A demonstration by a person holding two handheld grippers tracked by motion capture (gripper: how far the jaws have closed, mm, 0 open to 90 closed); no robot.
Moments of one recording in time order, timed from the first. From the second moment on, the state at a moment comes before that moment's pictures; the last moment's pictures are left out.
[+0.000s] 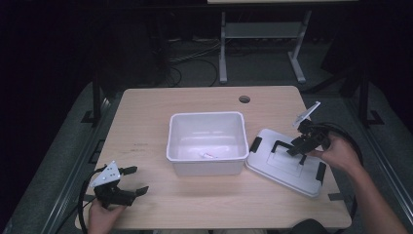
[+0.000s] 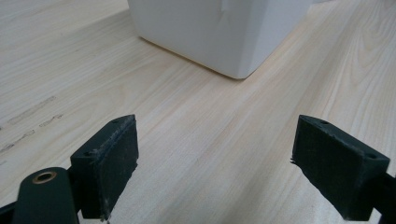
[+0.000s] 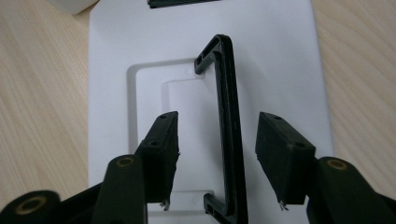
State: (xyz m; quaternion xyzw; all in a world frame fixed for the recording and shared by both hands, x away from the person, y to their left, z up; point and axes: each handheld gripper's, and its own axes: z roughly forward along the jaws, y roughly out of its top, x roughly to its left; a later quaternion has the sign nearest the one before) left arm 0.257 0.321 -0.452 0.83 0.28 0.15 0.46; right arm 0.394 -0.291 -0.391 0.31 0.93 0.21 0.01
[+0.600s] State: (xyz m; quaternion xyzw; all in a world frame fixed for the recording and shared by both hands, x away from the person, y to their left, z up) left arm 0.257 0.321 -0.452 0.83 0.28 0.15 0.46; right arm 0.393 -0.287 -0.393 0.29 0.94 0.21 0.02
